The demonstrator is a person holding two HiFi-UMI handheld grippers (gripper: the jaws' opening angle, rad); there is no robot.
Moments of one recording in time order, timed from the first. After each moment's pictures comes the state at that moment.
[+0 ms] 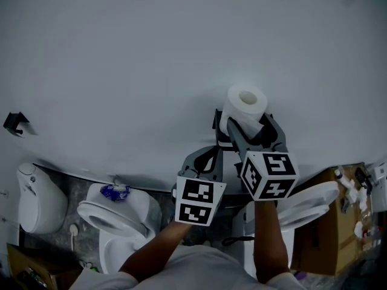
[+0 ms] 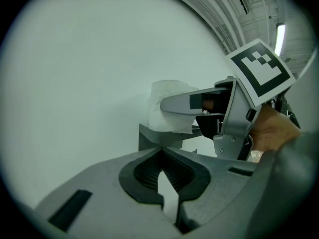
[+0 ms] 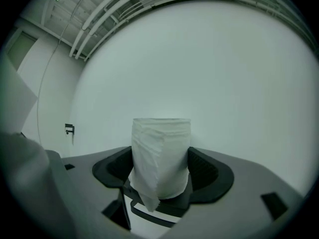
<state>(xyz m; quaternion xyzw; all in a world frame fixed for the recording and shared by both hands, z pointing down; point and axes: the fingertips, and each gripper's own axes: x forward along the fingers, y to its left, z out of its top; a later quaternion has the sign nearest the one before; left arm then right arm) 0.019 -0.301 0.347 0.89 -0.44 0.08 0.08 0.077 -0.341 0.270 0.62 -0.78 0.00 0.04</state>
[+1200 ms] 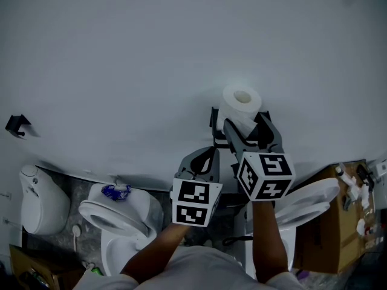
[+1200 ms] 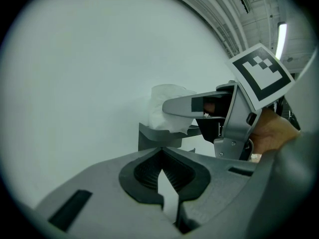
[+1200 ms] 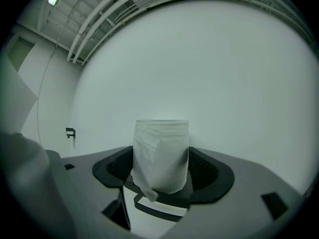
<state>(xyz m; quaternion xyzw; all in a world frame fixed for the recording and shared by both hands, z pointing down) 0.018 -0.291 0.346 0.89 -0.45 0.08 0.08 0.082 -0.331 0.275 0.62 -0.78 0.02 0.03</state>
